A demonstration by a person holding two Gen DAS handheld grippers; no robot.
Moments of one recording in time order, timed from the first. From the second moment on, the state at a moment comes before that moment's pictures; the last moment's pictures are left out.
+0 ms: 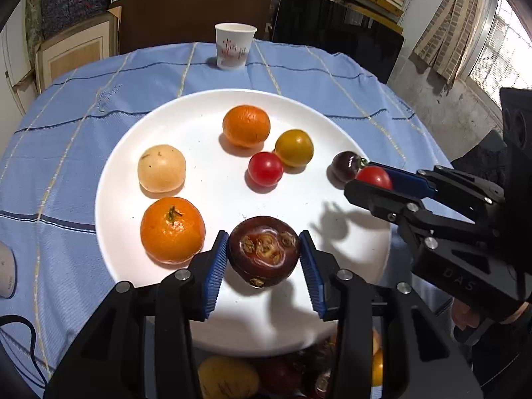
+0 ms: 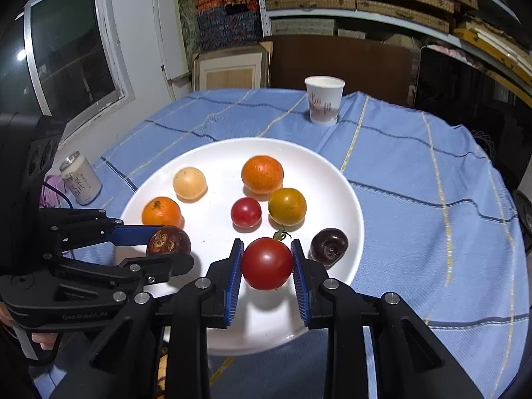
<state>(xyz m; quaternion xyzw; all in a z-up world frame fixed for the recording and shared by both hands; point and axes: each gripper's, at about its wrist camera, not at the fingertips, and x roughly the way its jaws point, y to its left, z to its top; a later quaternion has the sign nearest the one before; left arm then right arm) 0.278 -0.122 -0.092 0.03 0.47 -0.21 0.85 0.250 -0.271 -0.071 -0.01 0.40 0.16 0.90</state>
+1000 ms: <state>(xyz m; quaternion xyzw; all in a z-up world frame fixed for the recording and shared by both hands) 0.091 -0.022 -0.095 0.04 0.39 -0.23 0.89 0.065 -0.239 -0.089 -0.01 0.39 0.11 0.91</state>
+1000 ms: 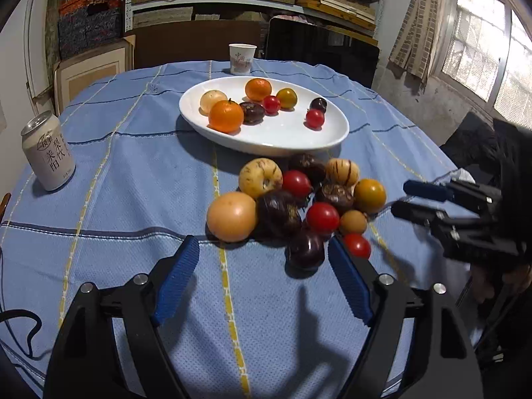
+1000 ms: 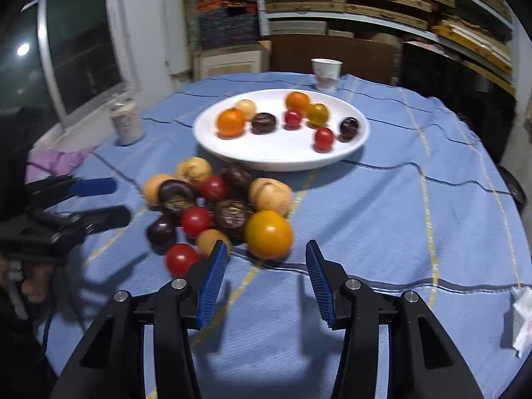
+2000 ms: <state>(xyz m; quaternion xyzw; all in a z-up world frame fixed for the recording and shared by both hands) 0.091 -0.061 -0.107 0.10 0.40 -0.22 0.88 0.067 -0.245 -0.096 0.04 0.38 0.08 0.92</state>
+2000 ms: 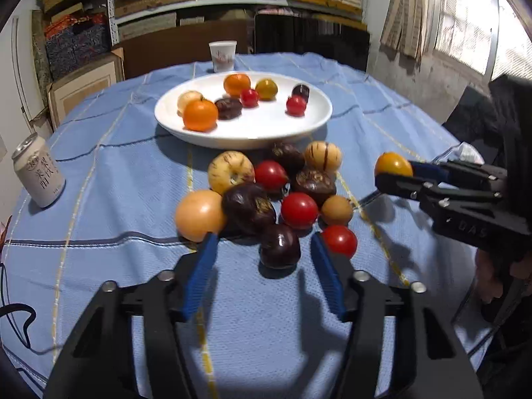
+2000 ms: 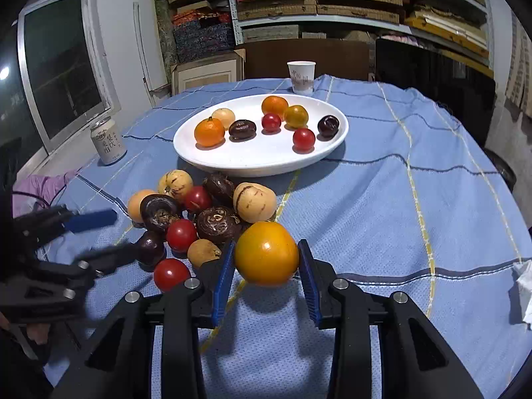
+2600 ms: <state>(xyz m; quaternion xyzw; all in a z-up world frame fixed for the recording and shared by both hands) 0.103 -0.078 -0.123 0.08 0.45 -0.24 0.86 0.063 -0.246 -0.093 0.04 0.37 0.09 0.92</state>
